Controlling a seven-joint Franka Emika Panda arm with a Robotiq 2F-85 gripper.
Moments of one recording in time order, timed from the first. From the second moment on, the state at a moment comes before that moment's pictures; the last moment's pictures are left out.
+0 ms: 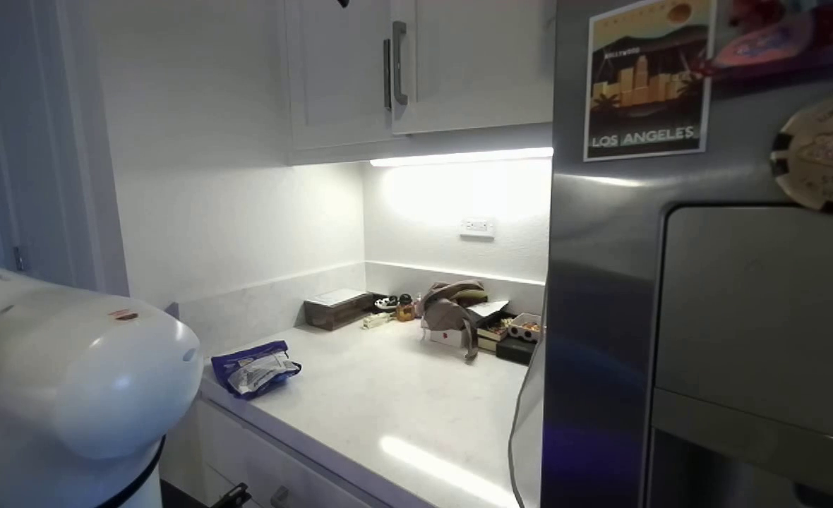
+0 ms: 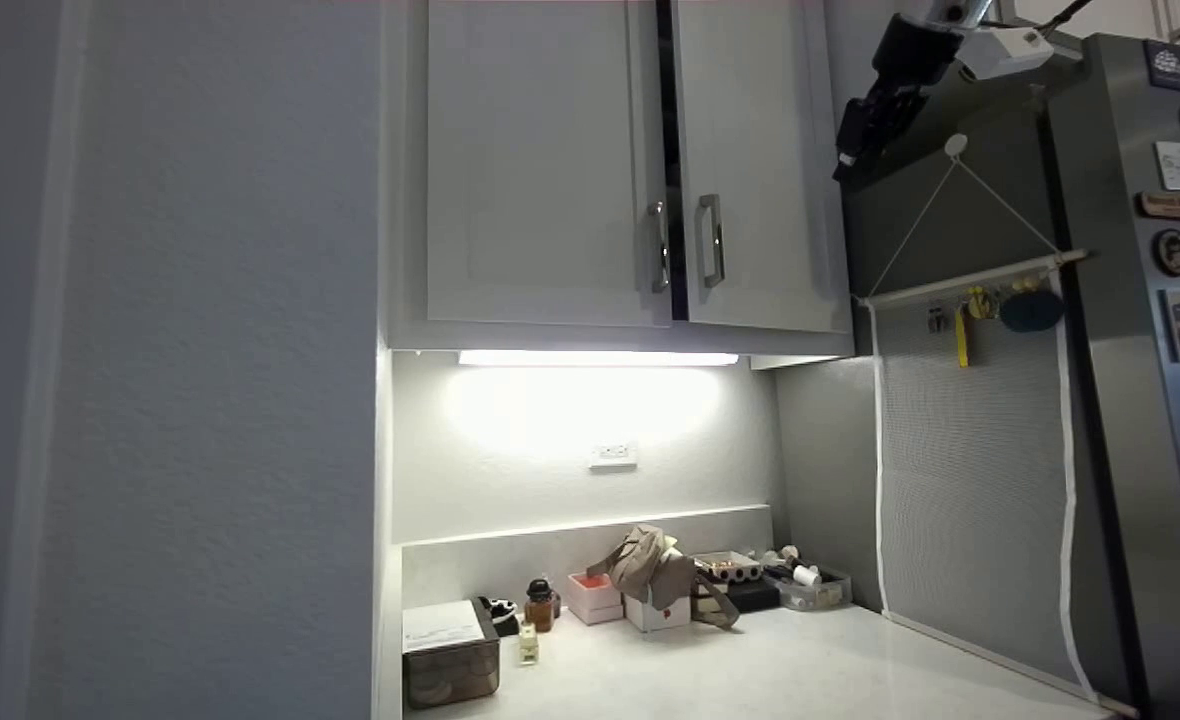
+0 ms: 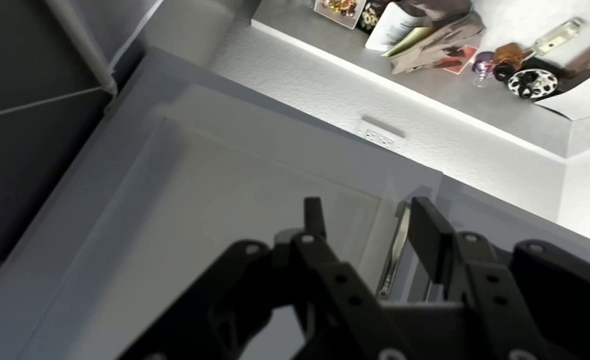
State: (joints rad) arm 0.05 -1.00 -0.03 -2.06 -0.33 1.97 -0.20
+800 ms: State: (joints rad) arm 0.05 -0.84 -0.16 -2.27 -0.39 2.65 -0.24
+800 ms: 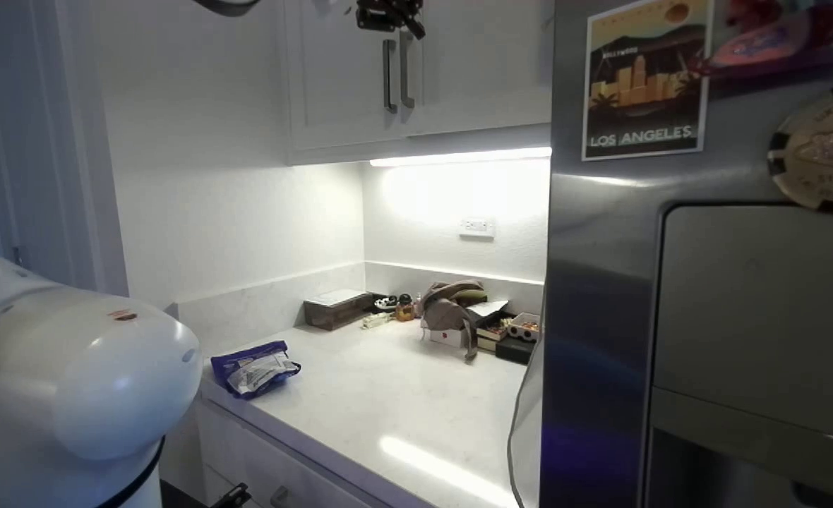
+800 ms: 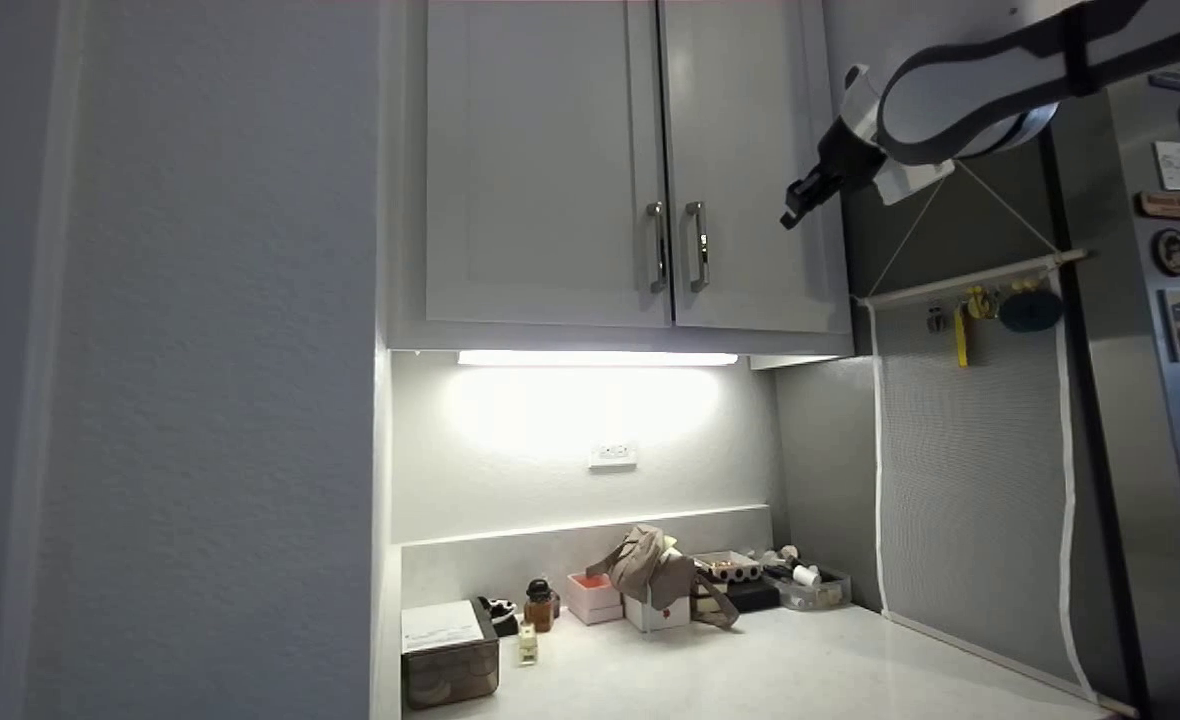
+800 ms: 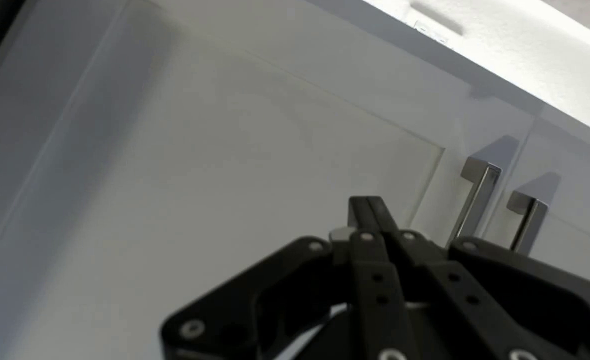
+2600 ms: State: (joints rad) arm -0.02 -0.46 -0.13 -2.22 -0.39 3.06 -0.24
